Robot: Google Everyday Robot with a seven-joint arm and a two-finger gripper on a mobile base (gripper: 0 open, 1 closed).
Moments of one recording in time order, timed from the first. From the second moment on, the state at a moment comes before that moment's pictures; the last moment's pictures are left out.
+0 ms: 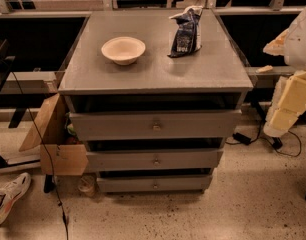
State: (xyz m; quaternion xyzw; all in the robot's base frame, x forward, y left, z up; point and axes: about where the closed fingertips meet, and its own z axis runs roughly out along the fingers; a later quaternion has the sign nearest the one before) arm 0.438 -0.216 0.978 -0.60 0.78 -0.04 0.16
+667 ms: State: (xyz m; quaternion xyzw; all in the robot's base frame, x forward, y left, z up) arm 0.435 -0.219 0.961 -0.61 0.77 -0.03 0.18
